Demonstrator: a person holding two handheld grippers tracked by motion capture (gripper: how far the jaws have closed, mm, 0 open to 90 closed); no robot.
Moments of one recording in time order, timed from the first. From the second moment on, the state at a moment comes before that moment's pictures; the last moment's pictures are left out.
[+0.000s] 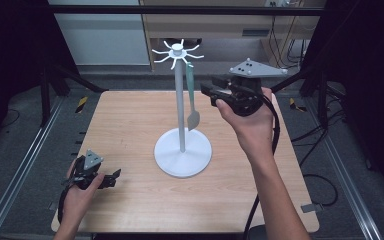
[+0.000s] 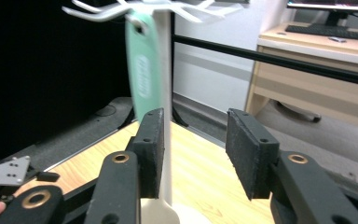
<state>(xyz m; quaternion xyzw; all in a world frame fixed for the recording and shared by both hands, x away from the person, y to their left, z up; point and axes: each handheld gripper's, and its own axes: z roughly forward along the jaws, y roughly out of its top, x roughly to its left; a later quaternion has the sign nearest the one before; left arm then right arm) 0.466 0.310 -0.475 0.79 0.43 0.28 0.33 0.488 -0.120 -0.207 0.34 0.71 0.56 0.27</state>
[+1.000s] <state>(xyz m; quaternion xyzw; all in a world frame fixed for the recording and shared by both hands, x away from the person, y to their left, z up) 0.466 0.309 -0.475 0.79 0.43 0.28 0.33 0.491 -0.188 -0.317 0.44 0.69 0.49 0.30</state>
